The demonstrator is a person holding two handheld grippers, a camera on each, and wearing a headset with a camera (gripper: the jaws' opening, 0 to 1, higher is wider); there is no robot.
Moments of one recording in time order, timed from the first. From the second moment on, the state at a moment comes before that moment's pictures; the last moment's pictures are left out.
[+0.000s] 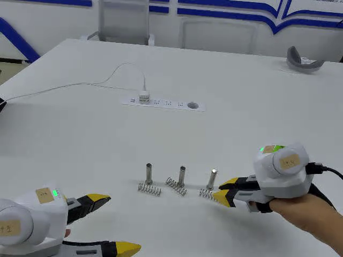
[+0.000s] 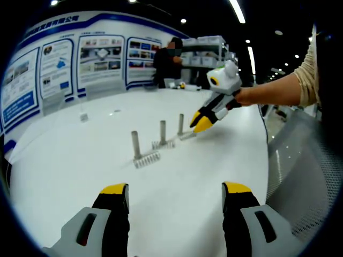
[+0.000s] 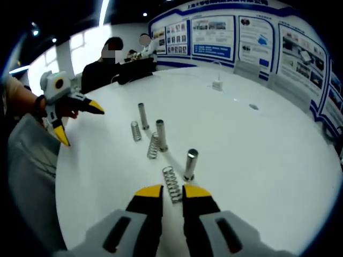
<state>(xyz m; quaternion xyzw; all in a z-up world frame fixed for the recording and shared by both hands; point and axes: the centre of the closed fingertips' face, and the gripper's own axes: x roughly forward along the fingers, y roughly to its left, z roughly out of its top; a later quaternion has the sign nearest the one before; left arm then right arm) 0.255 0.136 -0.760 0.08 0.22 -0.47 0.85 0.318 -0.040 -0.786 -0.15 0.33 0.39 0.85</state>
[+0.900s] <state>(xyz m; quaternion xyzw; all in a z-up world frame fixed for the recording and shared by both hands) 0.253 0.135 -0.765 0.08 0.22 -0.47 0.85 0.316 -0.043 -0.803 -0.17 0.36 0.41 0.82</state>
